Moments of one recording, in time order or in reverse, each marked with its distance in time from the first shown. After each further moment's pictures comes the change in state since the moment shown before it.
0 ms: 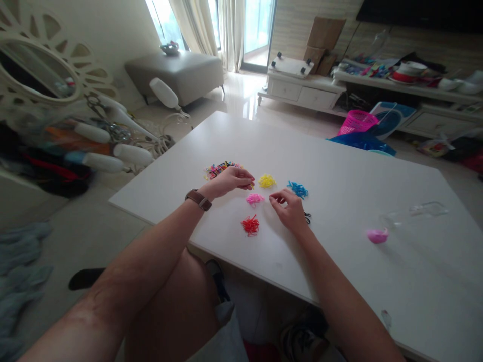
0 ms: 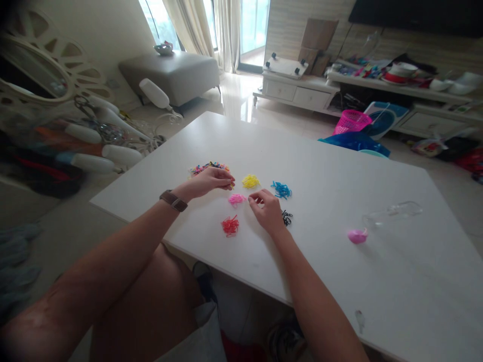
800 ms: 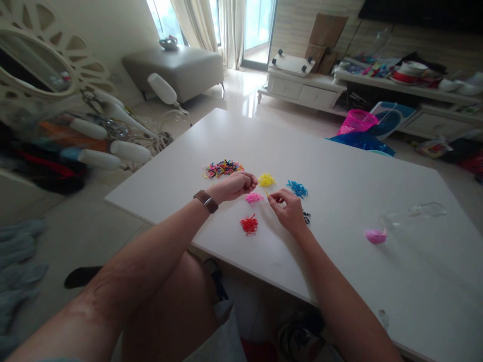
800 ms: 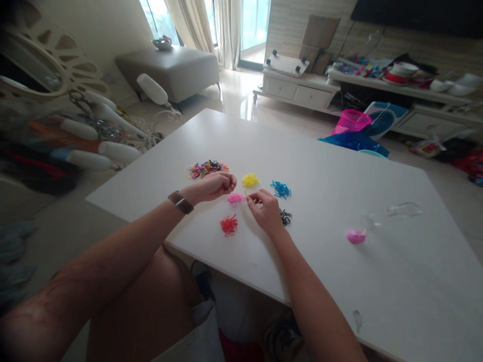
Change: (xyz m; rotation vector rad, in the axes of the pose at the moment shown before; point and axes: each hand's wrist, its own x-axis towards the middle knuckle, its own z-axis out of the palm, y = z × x) left_hand 0.005 0.002 0.031 -0.301 -0.002 -0.209; right_hand -0.001 -0.003 0.000 -0.005 -0.014 -0.014
